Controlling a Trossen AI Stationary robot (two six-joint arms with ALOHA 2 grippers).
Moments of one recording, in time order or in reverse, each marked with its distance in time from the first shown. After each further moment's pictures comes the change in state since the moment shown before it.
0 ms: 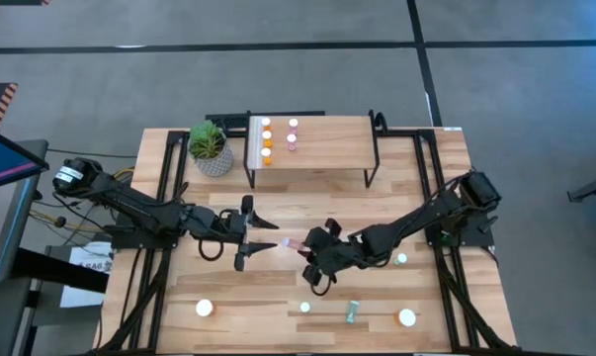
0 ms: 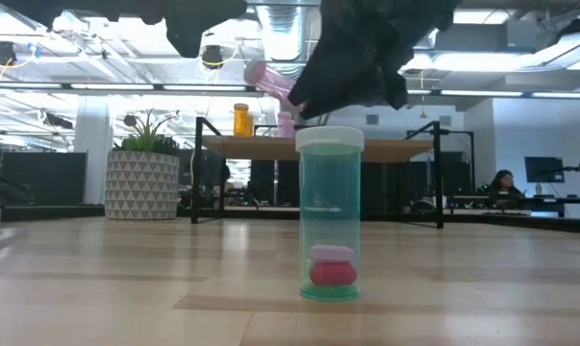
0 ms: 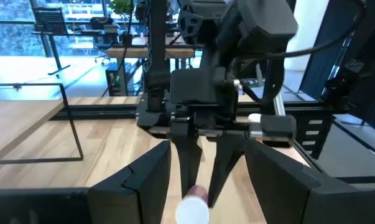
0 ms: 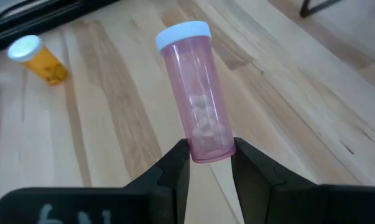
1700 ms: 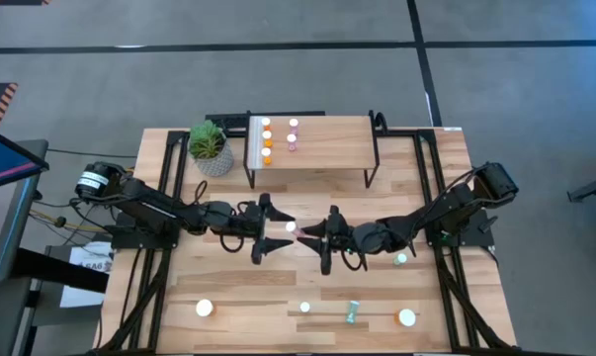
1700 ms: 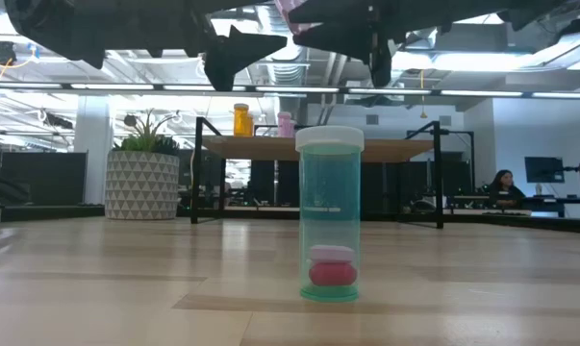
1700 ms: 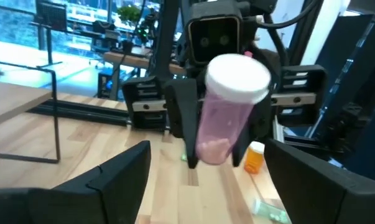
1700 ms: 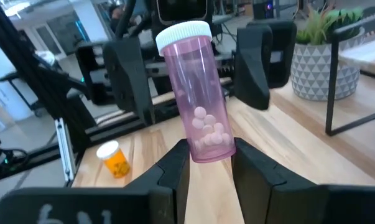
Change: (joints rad) left arm 0.124 0.265 0.007 0.359 0.124 -0.156; right arm -0.035 -0.150 -0.340 0.806 -0.007 -0.297
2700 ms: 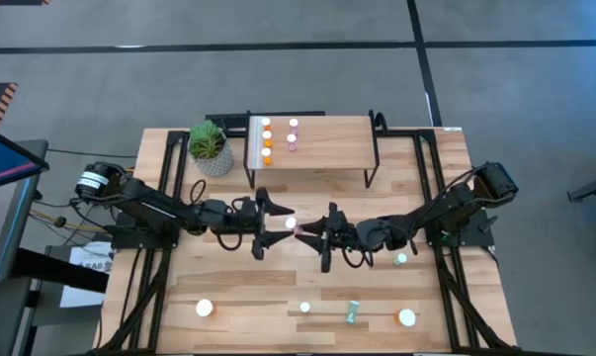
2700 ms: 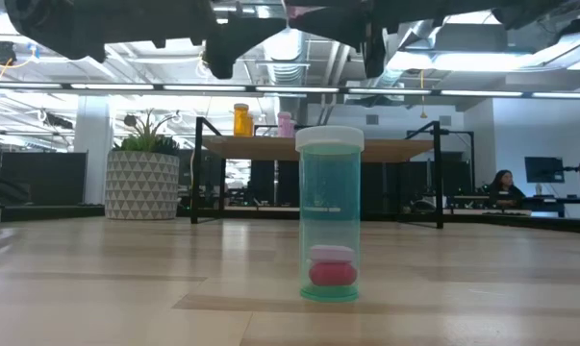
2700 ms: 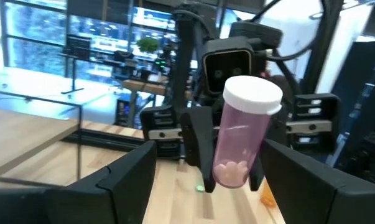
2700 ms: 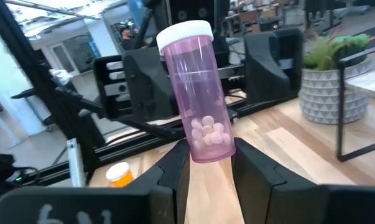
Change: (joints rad) left arm 0.002 -0.001 0.002 0.102 -0.090 0.038; right arm -0.018 0.000 0.000 0.086 -0.016 -0.040
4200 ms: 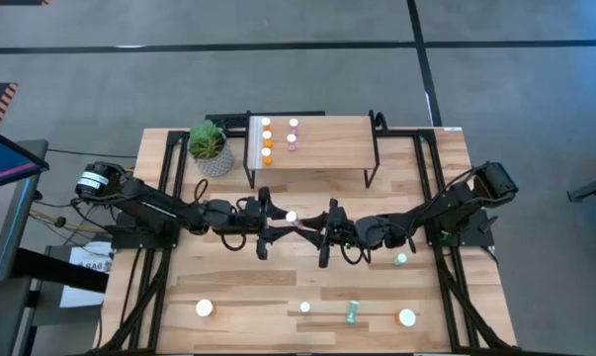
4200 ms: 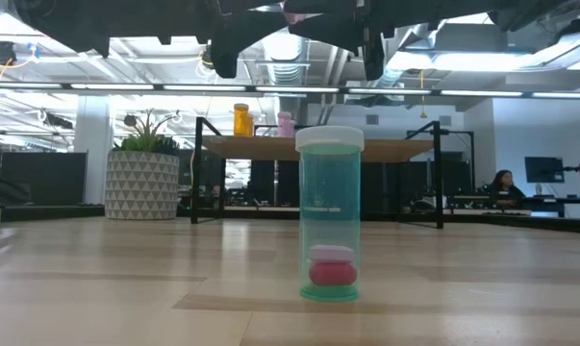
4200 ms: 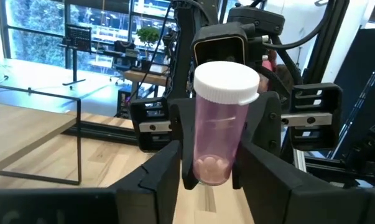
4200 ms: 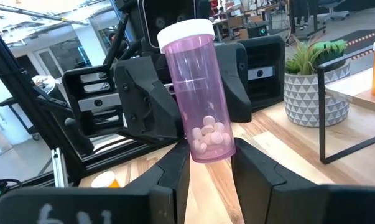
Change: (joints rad) left arm 0.000 0.000 0.047 -0.097 -0.003 0.000; right arm -0.015 0.000 0.000 0.005 0.024 0.003
